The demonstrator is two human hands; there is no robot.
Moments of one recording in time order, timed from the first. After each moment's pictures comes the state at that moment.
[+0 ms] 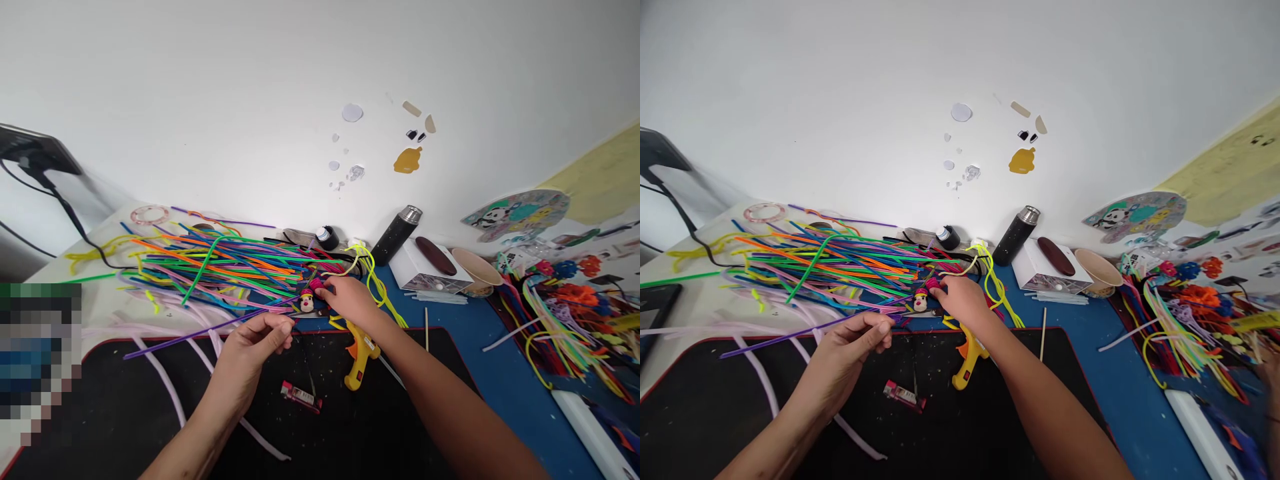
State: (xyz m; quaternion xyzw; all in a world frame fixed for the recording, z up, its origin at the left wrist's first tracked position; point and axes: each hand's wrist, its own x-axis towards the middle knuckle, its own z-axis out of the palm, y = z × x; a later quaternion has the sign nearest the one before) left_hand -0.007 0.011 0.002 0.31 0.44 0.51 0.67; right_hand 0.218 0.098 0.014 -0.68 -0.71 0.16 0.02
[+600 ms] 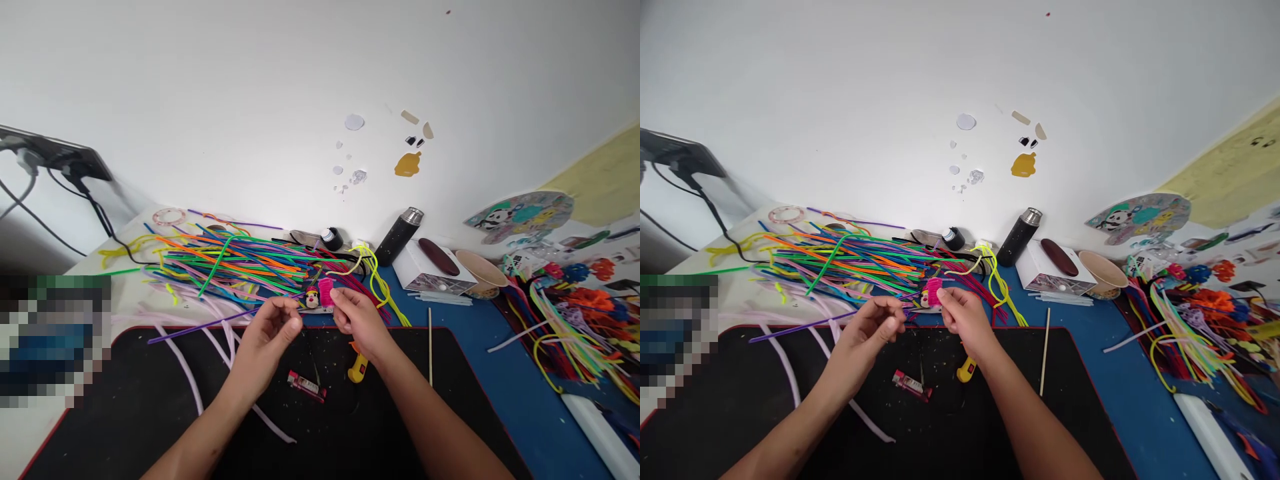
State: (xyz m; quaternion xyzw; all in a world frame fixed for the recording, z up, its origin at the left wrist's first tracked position) left_hand -0.005 0.003 0.001 0.44 0.41 0.54 0.59; right_hand 0.200 0.030 0.019 -0.53 -0.43 0.59 0.44
